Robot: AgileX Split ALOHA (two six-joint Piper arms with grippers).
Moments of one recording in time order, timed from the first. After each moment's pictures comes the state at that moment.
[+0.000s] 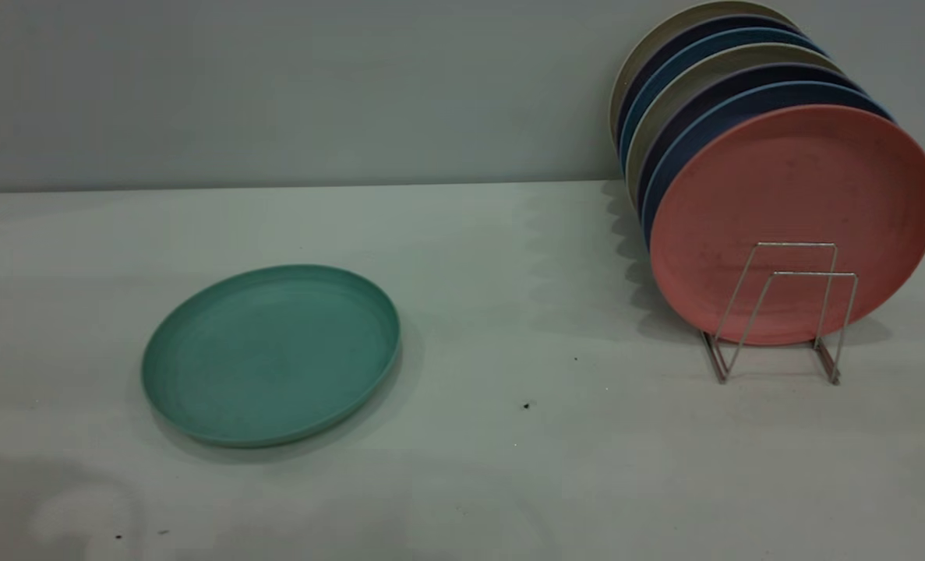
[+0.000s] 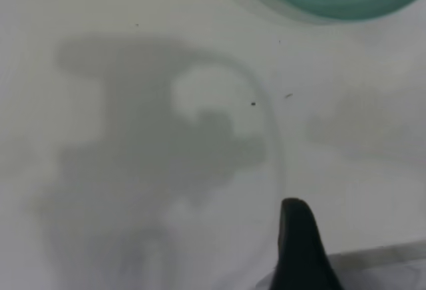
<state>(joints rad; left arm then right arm) 0.00 1.35 -0.72 -0.26 0.63 0.14 0.10 0.66 -0.50 0.20 0.63 -0.22</state>
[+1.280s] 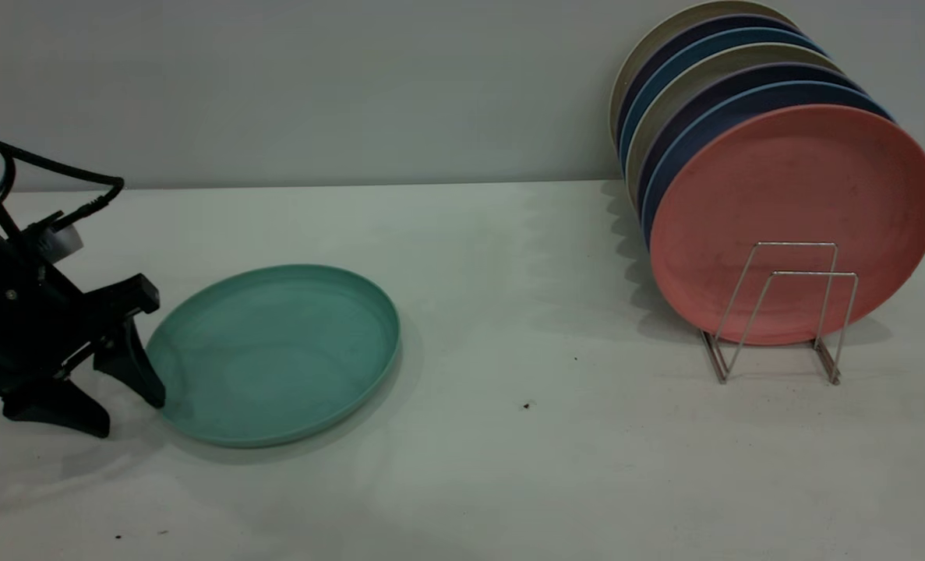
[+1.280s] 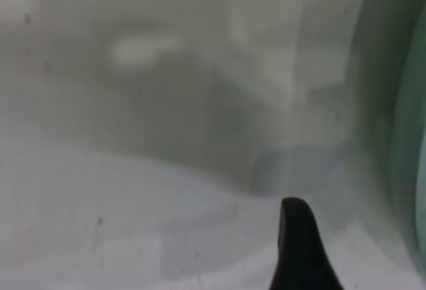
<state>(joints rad) 0.08 2.15 -0.99 -0.78 0.32 0.36 0.10 0.73 -0.50 0.22 0.59 -0.24</state>
